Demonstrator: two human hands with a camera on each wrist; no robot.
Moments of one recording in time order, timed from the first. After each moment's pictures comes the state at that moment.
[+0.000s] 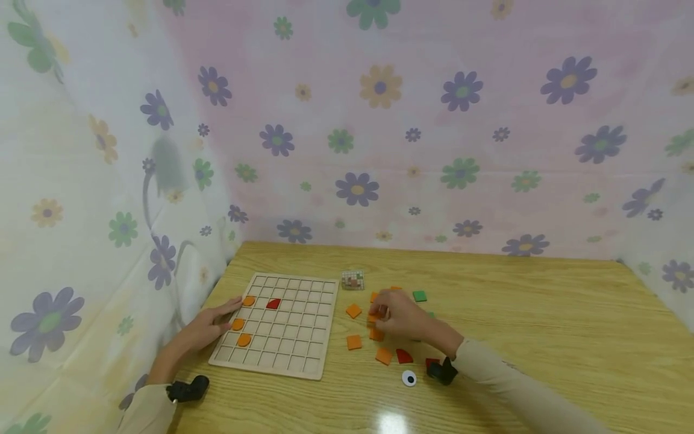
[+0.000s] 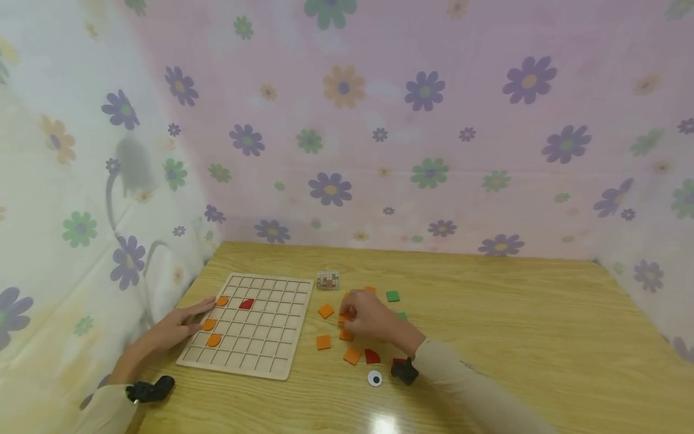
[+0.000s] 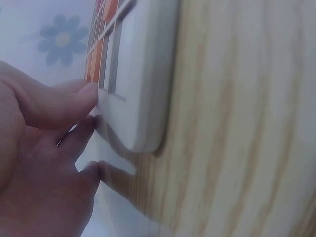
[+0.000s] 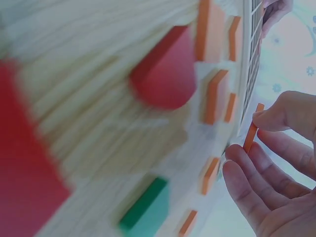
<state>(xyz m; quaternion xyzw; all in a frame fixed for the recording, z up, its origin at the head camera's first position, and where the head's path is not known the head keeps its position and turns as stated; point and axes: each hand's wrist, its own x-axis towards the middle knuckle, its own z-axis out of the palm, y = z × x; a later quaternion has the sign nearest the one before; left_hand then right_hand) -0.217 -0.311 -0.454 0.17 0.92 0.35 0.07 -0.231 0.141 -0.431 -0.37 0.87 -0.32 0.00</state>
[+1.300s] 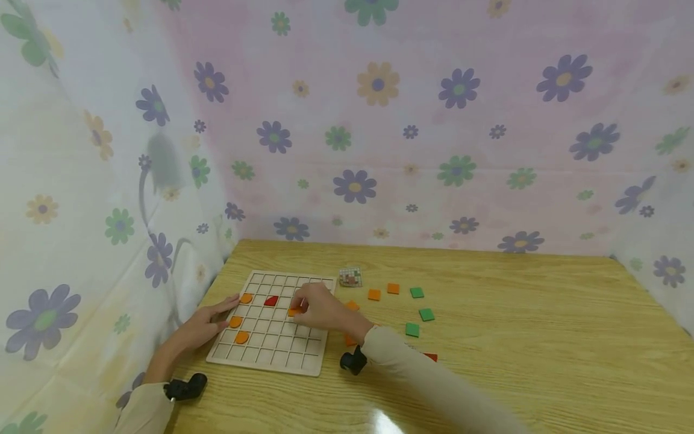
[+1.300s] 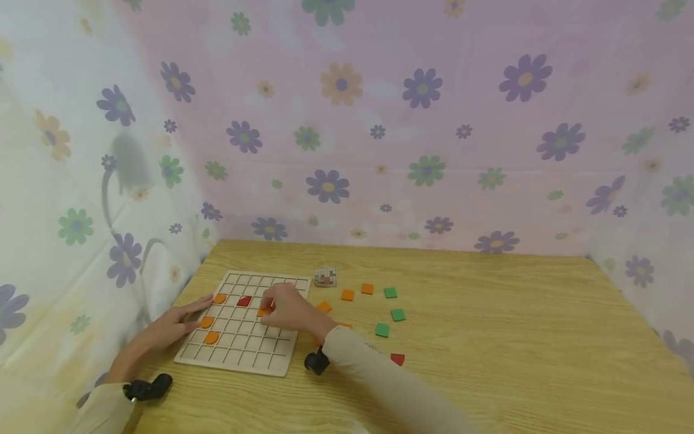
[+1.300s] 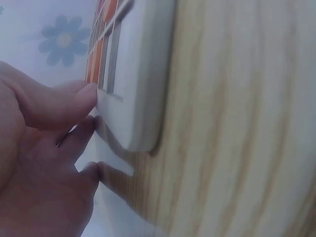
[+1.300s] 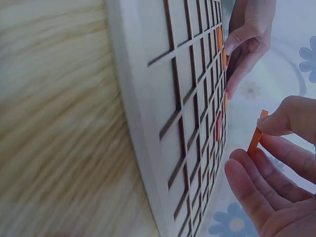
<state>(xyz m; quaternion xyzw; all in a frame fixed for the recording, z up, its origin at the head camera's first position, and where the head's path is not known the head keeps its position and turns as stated) -0.216 -0.312 -0.452 0.17 0.91 0.36 0.07 -0.244 0.000 -0.426 -0.40 0.84 -0.38 0.04</state>
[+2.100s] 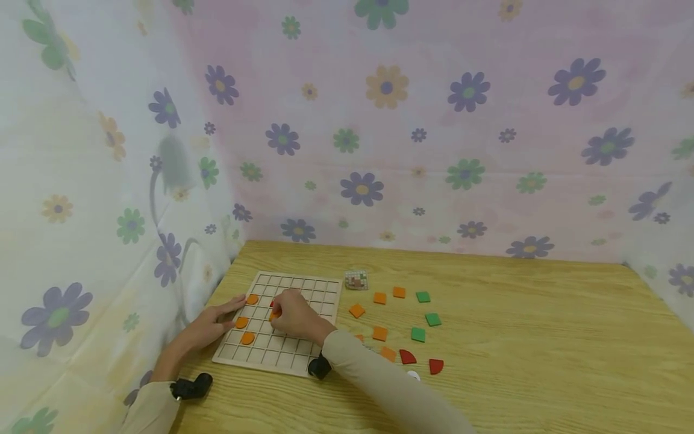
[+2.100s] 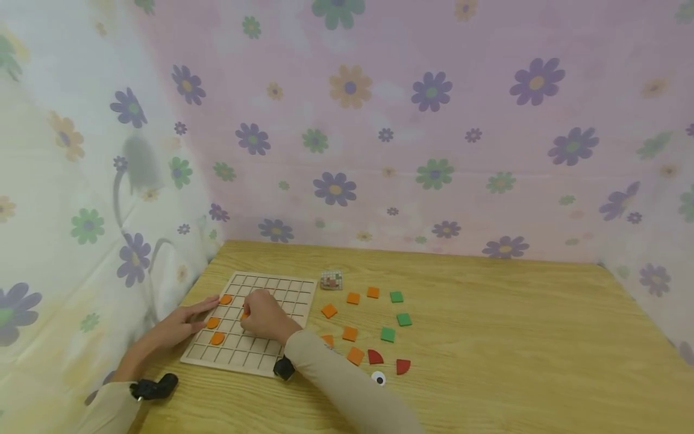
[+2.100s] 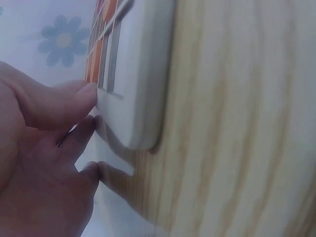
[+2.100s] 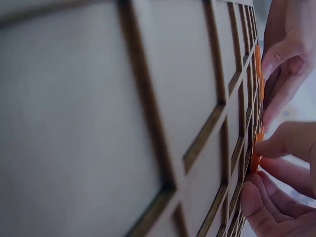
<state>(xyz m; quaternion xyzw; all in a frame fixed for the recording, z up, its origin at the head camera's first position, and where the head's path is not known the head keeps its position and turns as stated) -0.215 -0.312 -0.453 0.18 0.91 0.36 0.06 -0.253 -0.071 -0.450 -0.38 0.85 -0.36 0.02</state>
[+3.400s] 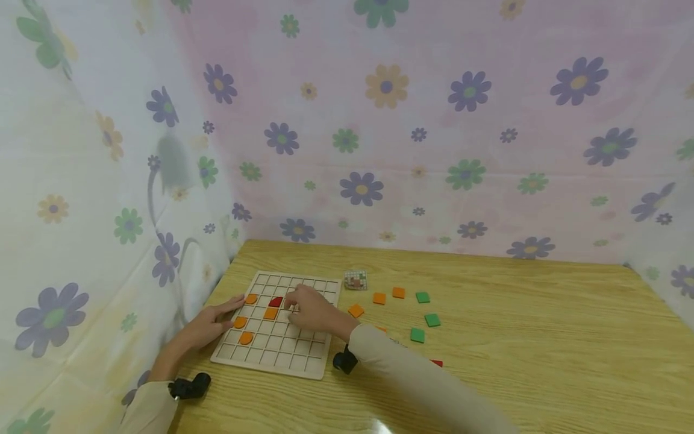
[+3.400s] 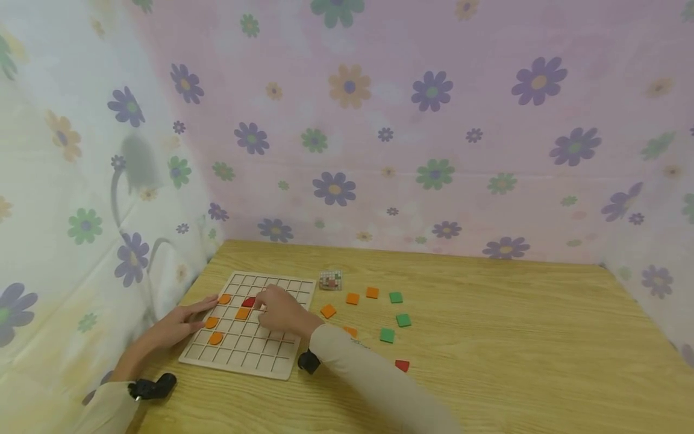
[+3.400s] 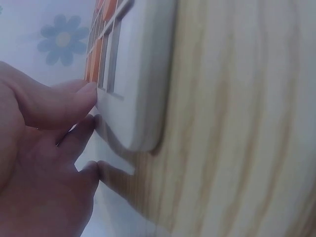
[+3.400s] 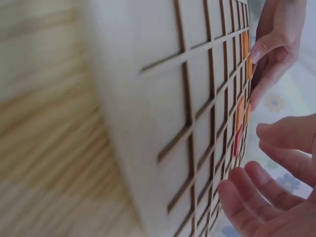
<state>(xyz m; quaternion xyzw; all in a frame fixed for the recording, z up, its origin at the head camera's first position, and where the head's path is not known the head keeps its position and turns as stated) -0.216 -0.311 -0.453 0.17 0.92 0.35 0.06 -0.248 -0.025 -0.426 -0.40 0.86 -0.32 0.05</state>
